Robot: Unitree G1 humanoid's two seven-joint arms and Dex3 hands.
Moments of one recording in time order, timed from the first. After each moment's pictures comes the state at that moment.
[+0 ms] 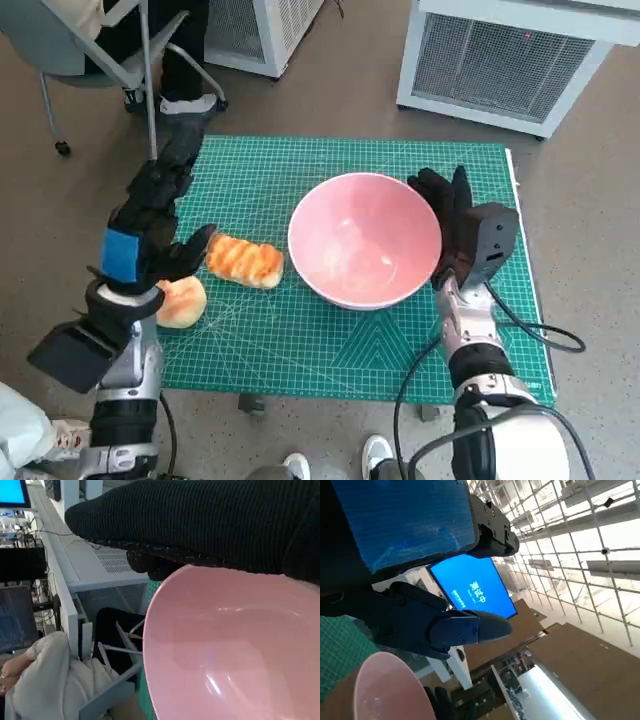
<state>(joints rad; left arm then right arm) -0.39 0.29 0.20 0.31 -0.23 -0.68 -0.41 -0.92 -0.08 -0.28 1.33 0.02 -0.42 0.08</state>
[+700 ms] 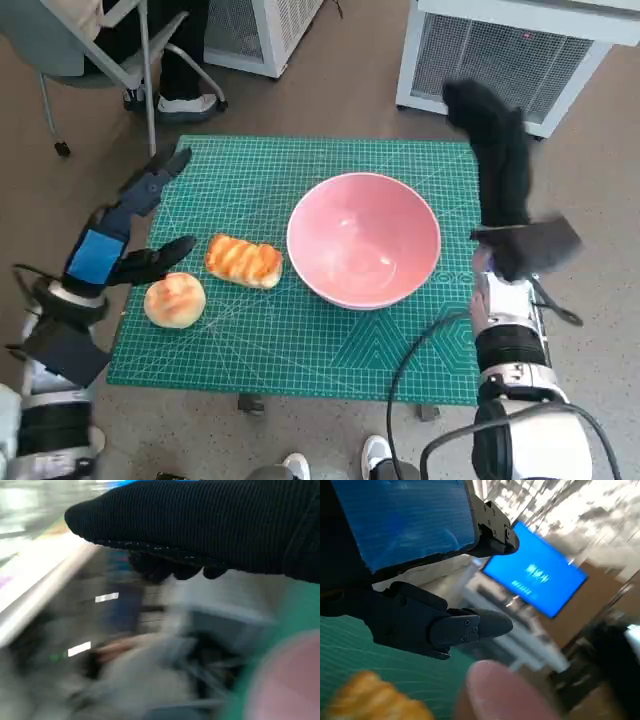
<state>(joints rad) -0.37 0.59 0.19 0.41 0.10 -0.72 -0.38 -0.90 -0.14 -0.21 0.97 0.17 -1.01 0.35</state>
